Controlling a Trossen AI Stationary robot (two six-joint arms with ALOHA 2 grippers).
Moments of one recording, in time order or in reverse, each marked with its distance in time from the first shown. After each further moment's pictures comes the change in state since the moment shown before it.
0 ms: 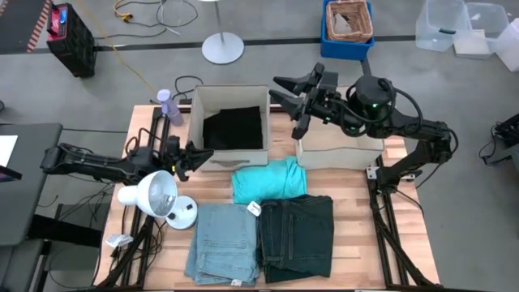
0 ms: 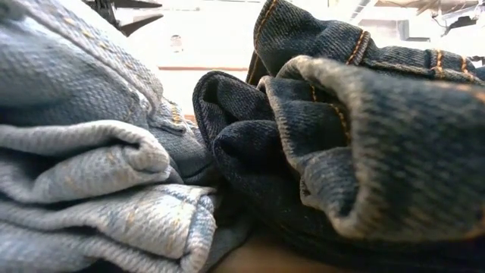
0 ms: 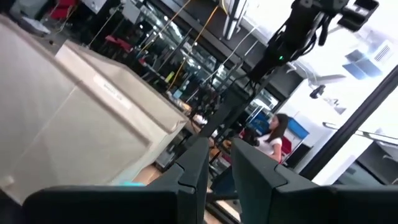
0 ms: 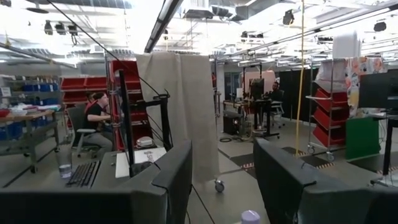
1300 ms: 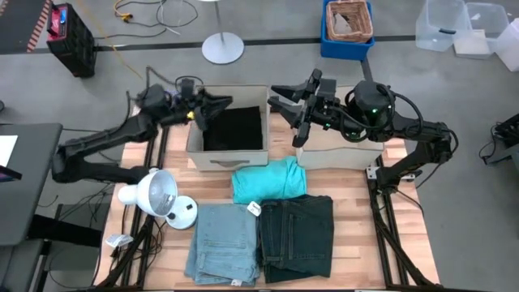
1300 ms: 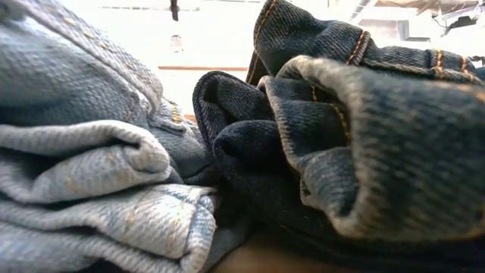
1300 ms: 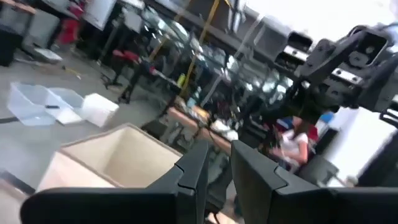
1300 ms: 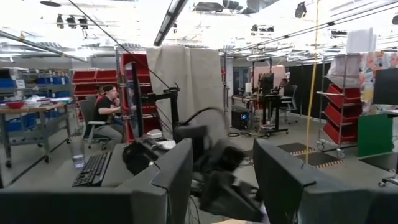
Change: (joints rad) left arm 0.473 0.439 0.786 -0.433 0.491 0.092; right arm 0.042 0.000 0.000 -0.022 0.000 -0.001
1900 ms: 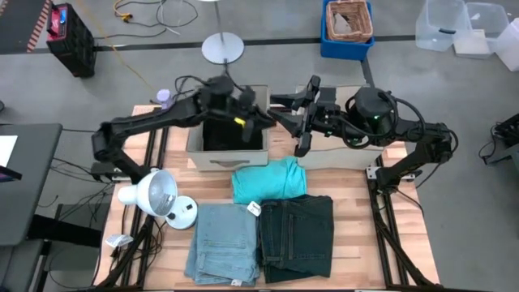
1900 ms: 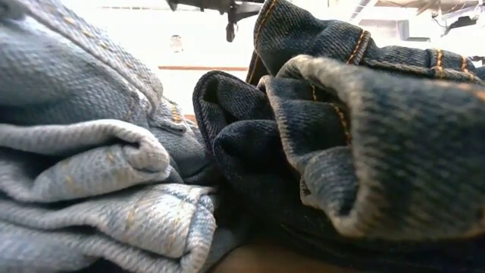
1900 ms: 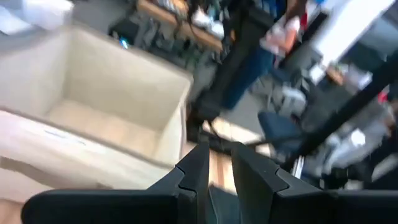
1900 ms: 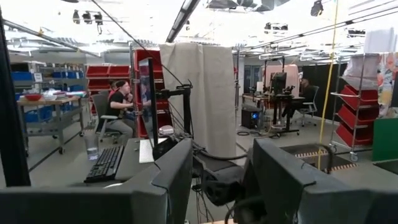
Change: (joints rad) left arm -0.074 0.481 0.414 -0.353 0.254 0.210; right arm 0.050 0.000 0.000 -0.014 0.000 -0.021
